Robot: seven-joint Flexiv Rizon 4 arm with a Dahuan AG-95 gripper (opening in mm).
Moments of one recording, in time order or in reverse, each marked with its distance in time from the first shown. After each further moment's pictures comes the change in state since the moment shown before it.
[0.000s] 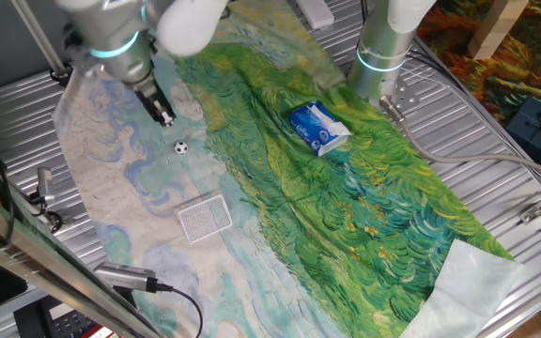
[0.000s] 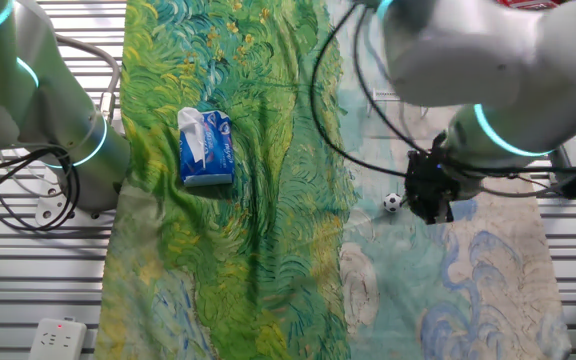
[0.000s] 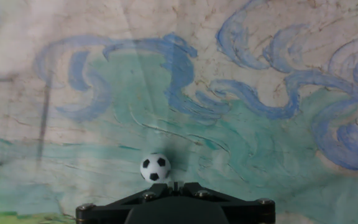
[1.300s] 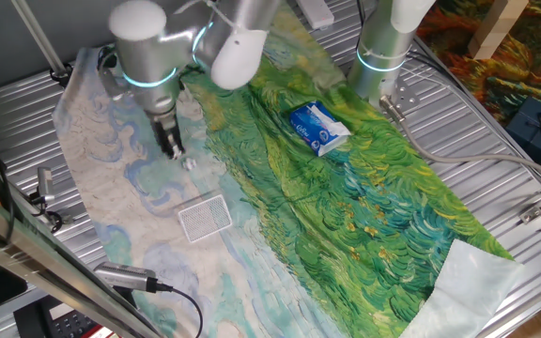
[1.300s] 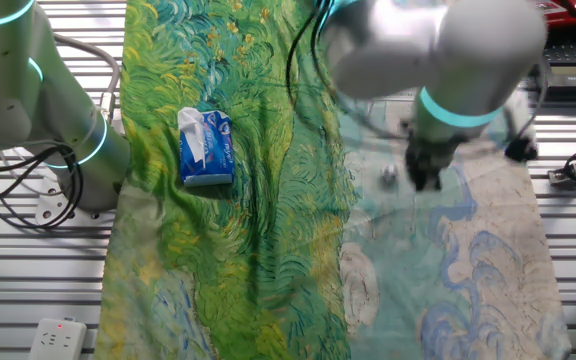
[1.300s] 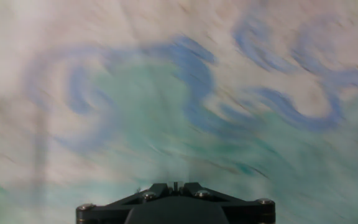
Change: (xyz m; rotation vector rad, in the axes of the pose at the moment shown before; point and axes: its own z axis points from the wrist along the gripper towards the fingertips) arm -0.052 0.076 0.014 -0.018 -0.257 0.126
